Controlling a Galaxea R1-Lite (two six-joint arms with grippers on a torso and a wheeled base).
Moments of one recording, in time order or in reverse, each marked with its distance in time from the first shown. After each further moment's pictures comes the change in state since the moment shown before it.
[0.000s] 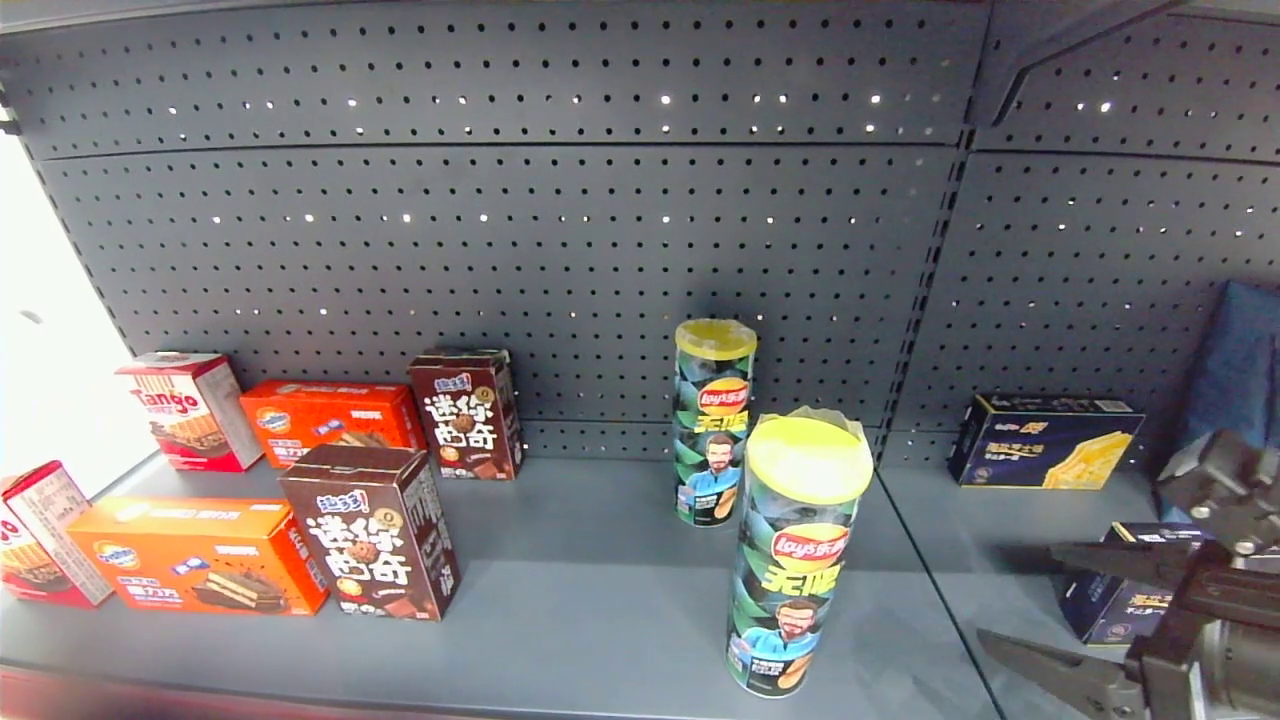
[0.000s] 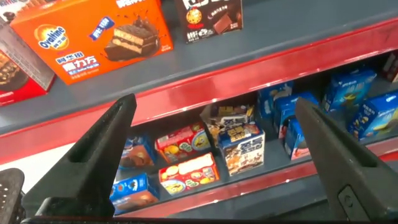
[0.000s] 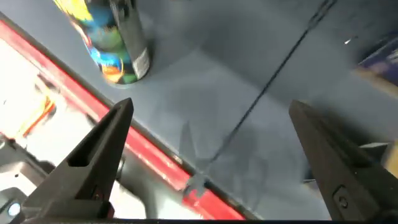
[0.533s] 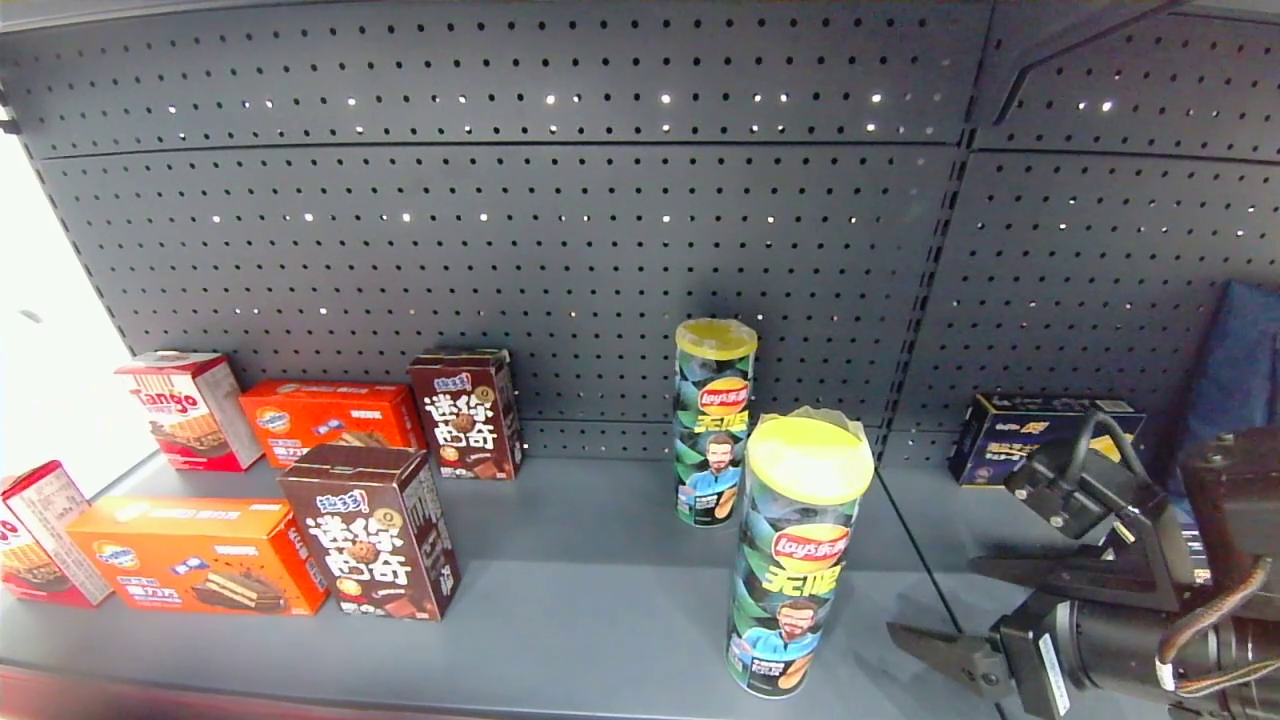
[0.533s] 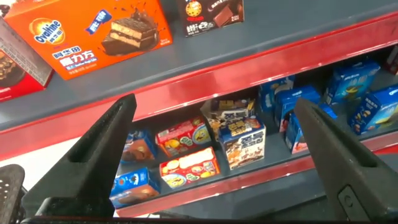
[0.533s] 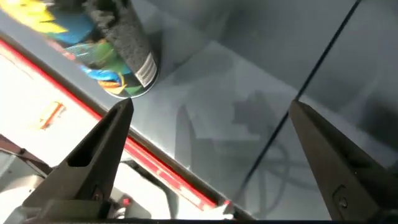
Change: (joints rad) left arm 0.003 0.025 0.000 0.000 0.004 -0.001; right arm 0.082 0.213 -0.040 -0.073 -0.063 0.138
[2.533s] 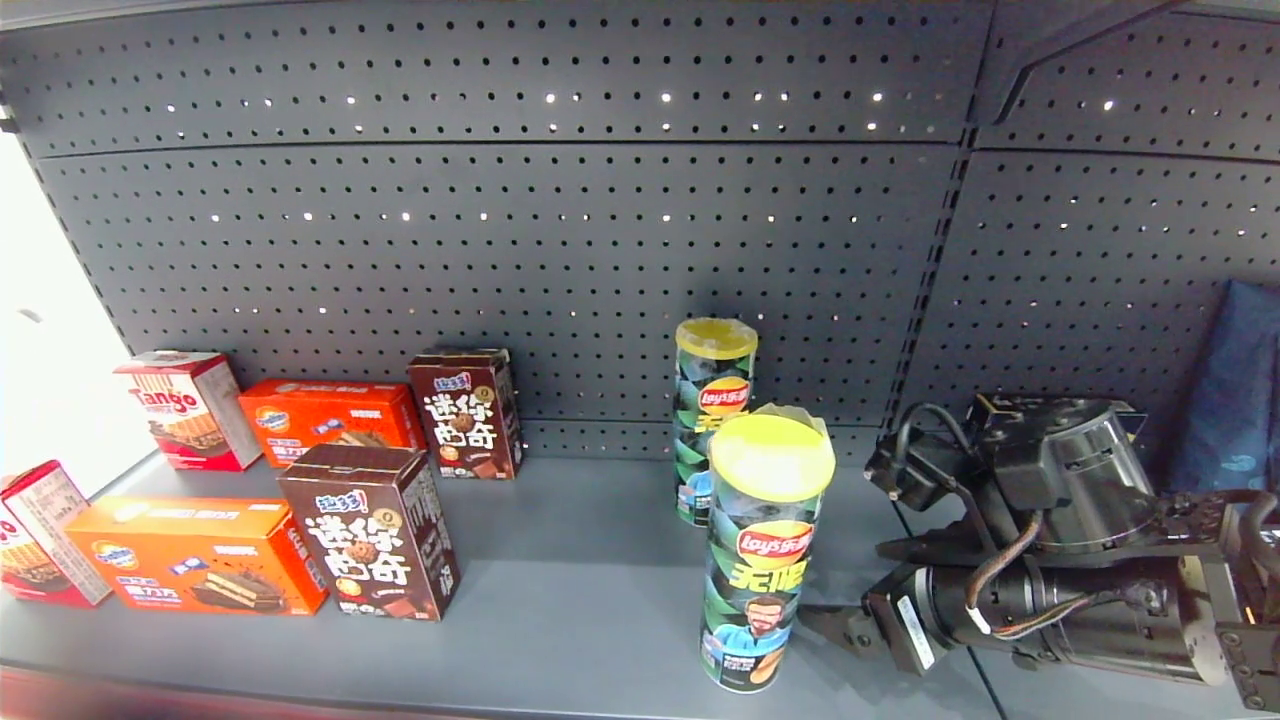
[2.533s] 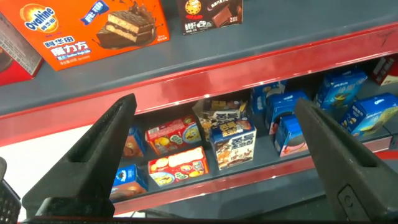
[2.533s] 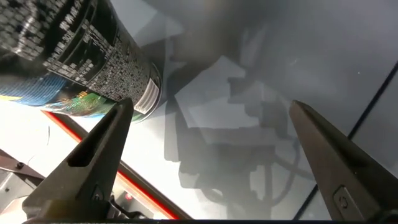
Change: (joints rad) left arm -0.002 0.000 0.000 0.001 -0.001 -0.071; right arm 0.077 0.241 -0.166 -0.002 -0.025 0.012
